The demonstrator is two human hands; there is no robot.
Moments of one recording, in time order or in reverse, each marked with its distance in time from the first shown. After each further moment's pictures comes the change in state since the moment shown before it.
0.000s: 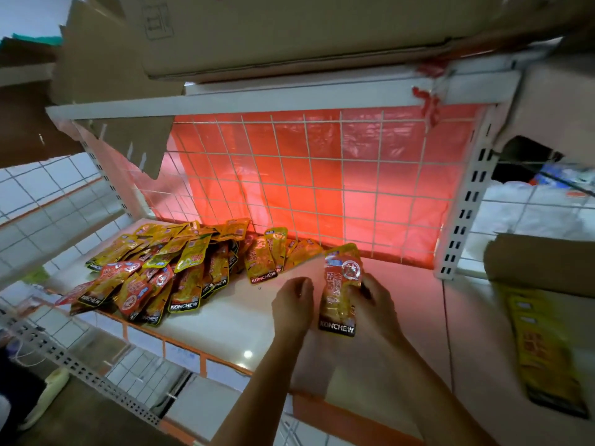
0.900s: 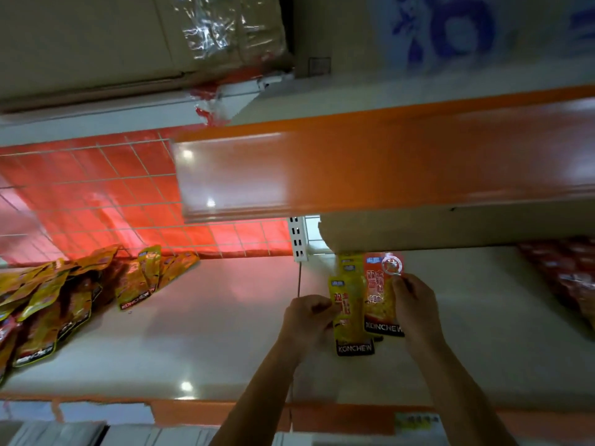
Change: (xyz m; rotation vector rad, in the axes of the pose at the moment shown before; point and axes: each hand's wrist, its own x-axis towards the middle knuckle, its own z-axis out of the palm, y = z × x) left_hand -0.138 0.082 0.168 -0.113 -0.660 0.096; right_hand -0.080 0.053 -0.261 0.047 0.573 0.207
